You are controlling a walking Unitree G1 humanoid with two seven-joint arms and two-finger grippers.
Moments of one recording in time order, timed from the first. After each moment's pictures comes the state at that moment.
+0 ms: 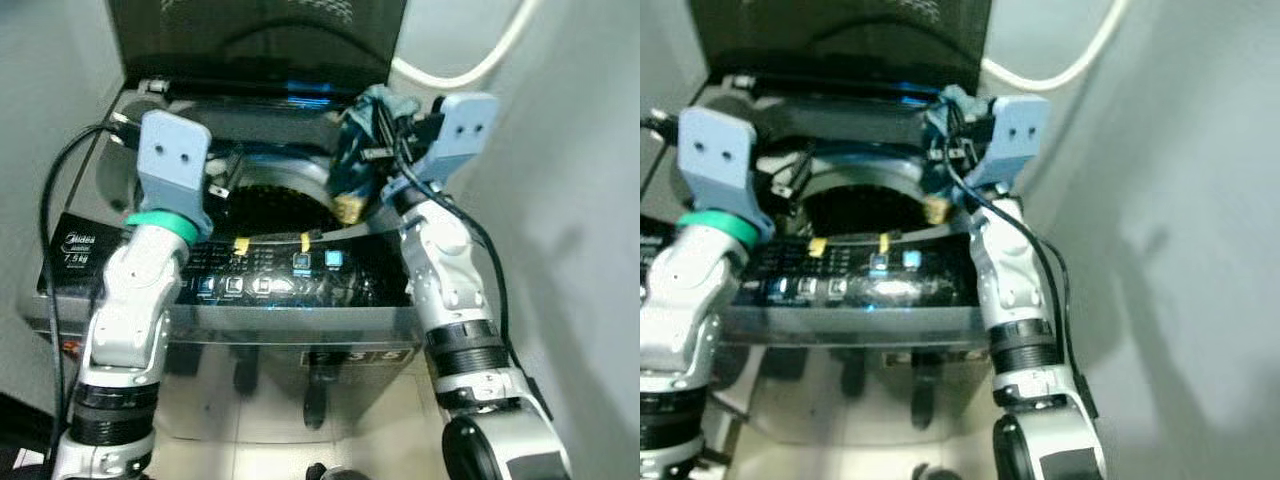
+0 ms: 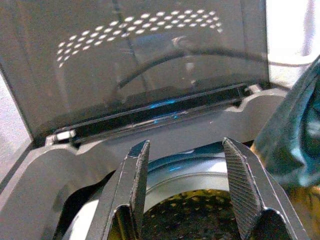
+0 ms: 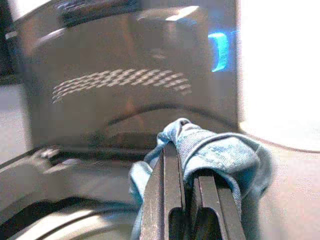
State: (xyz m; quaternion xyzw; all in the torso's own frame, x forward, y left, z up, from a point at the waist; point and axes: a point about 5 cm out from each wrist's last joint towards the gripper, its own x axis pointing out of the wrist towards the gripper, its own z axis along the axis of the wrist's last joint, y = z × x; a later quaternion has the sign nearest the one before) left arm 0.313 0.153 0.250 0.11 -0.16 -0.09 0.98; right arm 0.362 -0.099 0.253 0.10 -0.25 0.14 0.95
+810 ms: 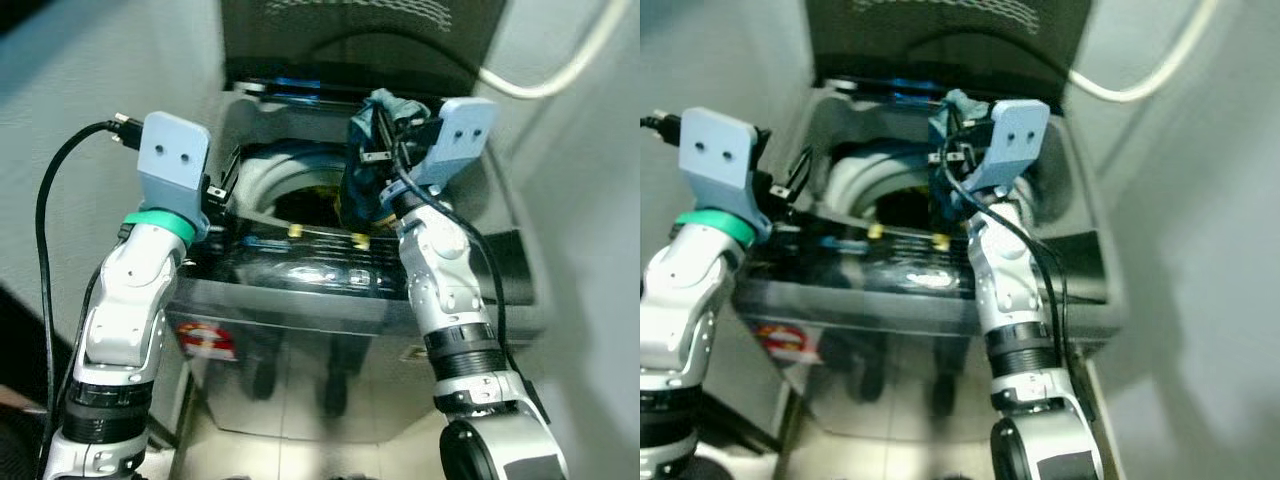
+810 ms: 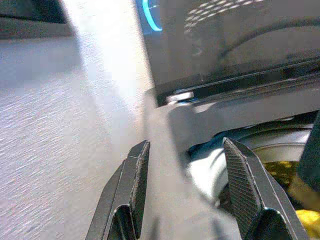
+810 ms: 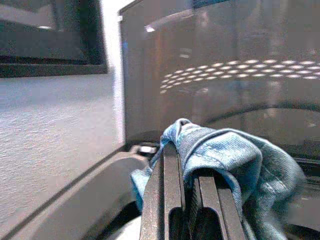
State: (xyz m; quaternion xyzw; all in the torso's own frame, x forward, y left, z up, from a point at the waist) left arm 0.314 0.160 0.250 0.13 -0.16 -0.08 0.98; right arm 0.360 -0.087 0.251 0.09 -0.26 0.15 0.95
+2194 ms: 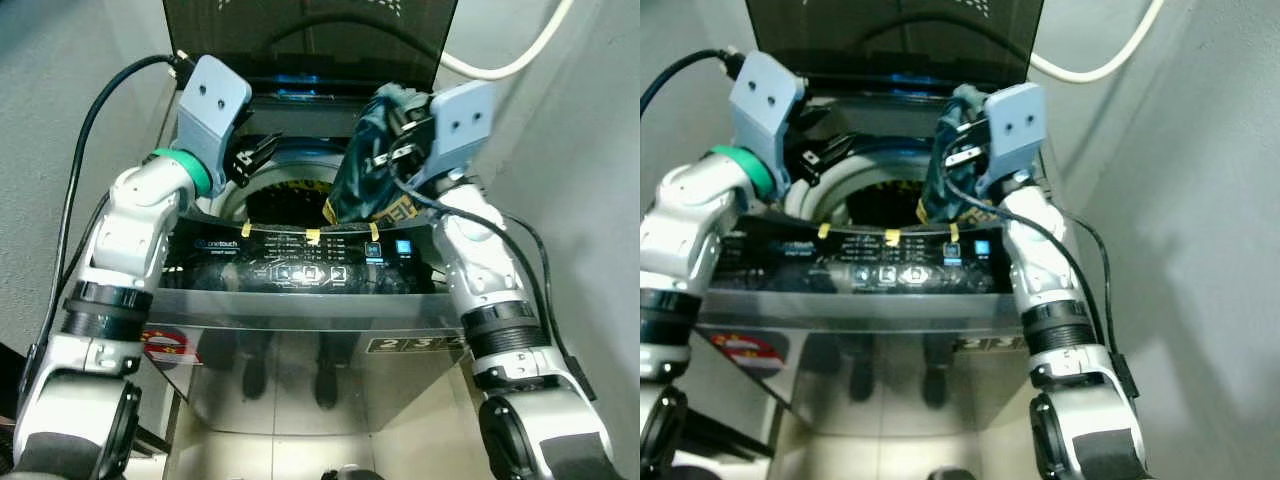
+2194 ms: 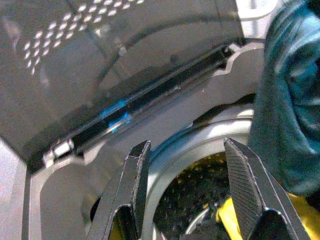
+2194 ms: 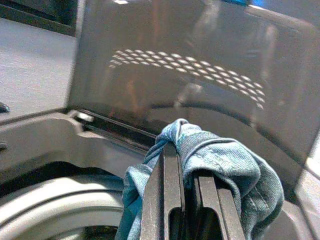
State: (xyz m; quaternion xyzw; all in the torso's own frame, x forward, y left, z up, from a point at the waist) left arm 0.352 0.149 0.267 0.19 -0.10 -0.23 0.95; right arm 0.373 -0.101 0.262 -0.07 -0.26 0.20 0.94
